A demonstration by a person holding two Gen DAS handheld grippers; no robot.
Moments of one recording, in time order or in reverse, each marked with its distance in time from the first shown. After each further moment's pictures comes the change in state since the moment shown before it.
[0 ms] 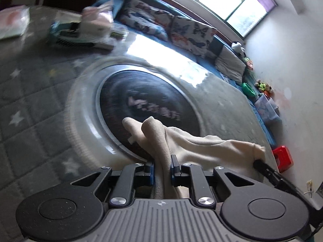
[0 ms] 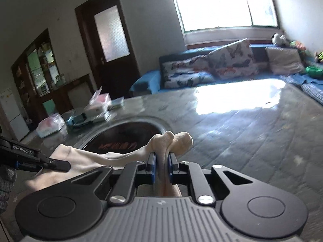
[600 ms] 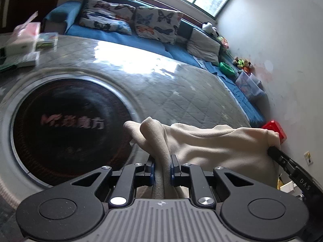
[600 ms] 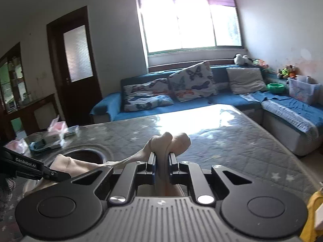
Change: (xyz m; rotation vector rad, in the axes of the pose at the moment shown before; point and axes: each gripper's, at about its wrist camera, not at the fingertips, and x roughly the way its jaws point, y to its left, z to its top) left arm 0.070 -0.123 0.008 0.187 0.054 -0.062; right arm -0.052 -0.073 0.031 0.024 -0.123 -0.223
